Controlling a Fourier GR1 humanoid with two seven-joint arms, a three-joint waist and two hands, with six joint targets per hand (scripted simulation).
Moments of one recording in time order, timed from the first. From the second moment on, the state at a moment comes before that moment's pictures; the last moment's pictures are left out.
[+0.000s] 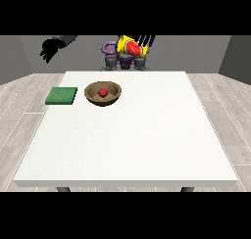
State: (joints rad) left arm -0.90 0.10 -0.33 -0.94 -0.87 0.27 0.41; right arm -0.27 -0.34 -0.40 -1.10 -0.33 0.23 -0.03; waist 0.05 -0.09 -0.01
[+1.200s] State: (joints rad) left arm -0.81 0.42 0.37 -1.18 0.13 -0.30 0.18; right arm -0.33 -0.16 -0.38 -0.88 -0.28 0.09 -0.28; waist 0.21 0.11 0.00
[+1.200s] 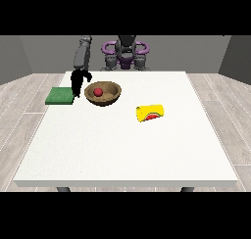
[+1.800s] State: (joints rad) left arm -0.80 0.52 0.42 -1.29 0.24 -0.33 0.24; right arm -0.48 -0.22 -0.41 -0.63 -0.28 0.13 -0.46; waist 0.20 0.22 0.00
